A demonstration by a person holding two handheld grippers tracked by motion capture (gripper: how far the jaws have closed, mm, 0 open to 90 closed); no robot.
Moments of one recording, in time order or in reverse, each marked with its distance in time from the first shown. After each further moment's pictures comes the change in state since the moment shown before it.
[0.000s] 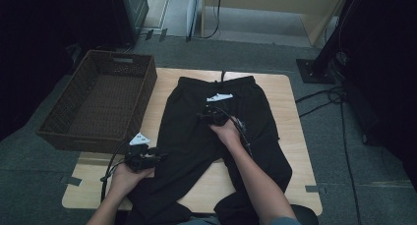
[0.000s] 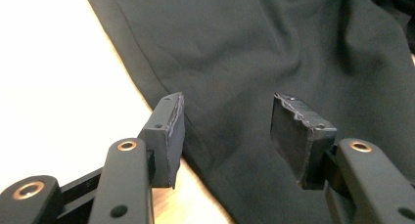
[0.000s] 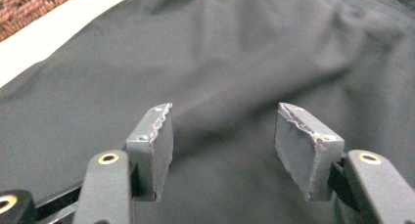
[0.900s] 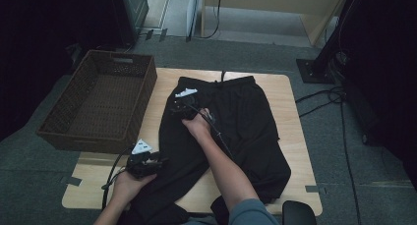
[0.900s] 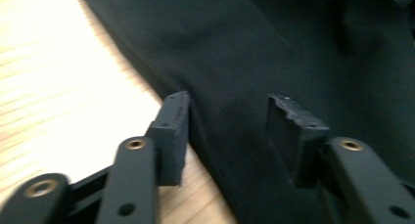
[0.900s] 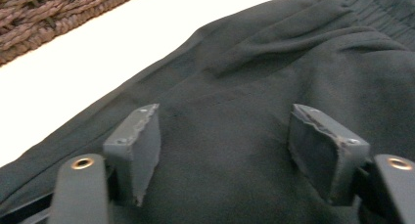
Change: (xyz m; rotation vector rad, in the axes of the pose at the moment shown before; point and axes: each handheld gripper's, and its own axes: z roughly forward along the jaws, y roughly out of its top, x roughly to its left) left arm -0.018 -0.015 0.003 -0.038 0.024 0.023; right arm 0.058 0.038 0.078 -0.003 -0.058 -0.127
